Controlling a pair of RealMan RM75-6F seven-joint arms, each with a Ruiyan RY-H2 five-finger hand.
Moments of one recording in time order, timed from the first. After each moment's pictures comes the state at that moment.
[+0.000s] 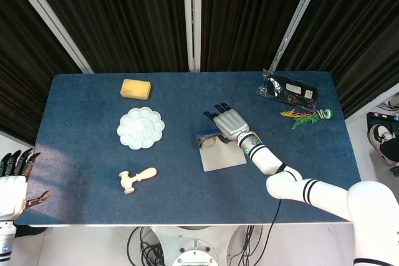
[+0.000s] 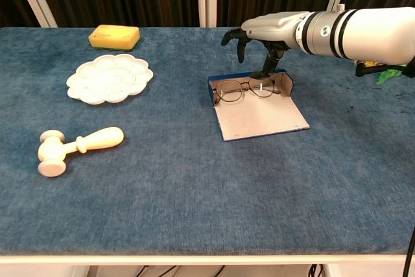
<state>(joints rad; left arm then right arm) -0.04 -1.16 -0.05 -1.58 1.48 1.53 0.09 1.04 -1.61 0.23 -1.17 -0.96 0.57 -0.35</state>
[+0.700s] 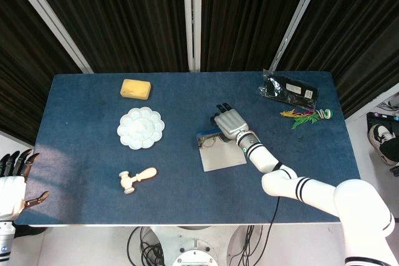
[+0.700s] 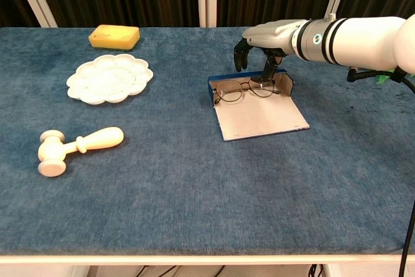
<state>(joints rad) -0.04 -1.17 -0.05 -1.57 1.47 1.53 0.08 1.08 -1.66 0.18 -1.08 -0.89 0.57 -0.35</state>
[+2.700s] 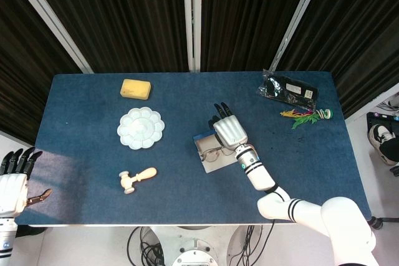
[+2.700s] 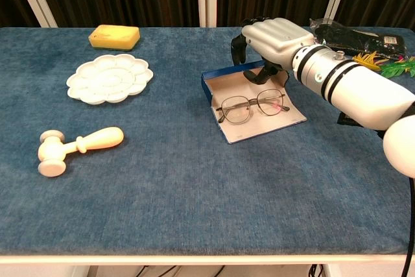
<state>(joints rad) -0.06 -1.18 -0.05 -1.54 1.47 1.51 0.05 0.92 -1.86 0.18 -0.98 -1.16 0.96 -0.31</state>
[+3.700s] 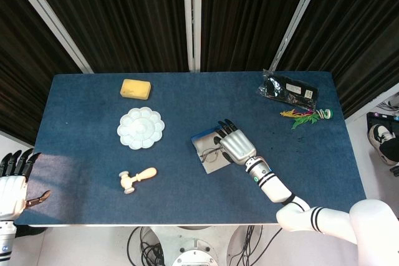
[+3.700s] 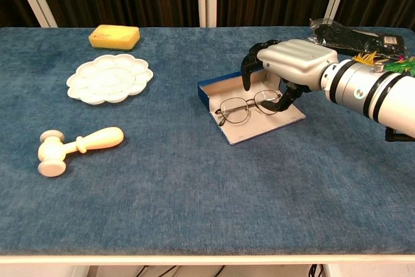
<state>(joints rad) -0.04 -1.17 -0.04 -1.55 1.48 1.53 0.06 0.82 -1.70 0.10 -1.22 -1.27 0.93 -0.29</state>
